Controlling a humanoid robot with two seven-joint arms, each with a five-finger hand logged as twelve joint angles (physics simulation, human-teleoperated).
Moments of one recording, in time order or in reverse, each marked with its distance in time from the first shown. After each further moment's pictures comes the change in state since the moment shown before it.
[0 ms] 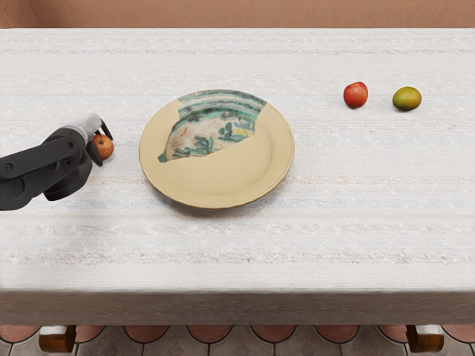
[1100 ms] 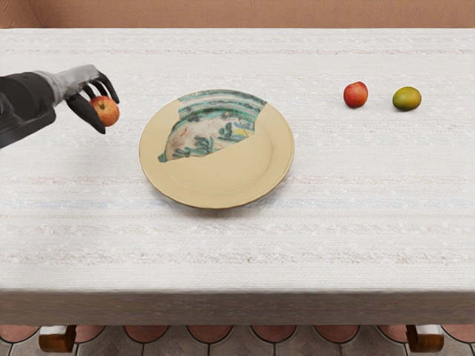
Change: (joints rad) left arm -0.211 0.330 -0.073 -0.459 -0.199 -0.157 0.000; right arm 0.012 0.000 0.000 0.004 0.000 0.019 0.000
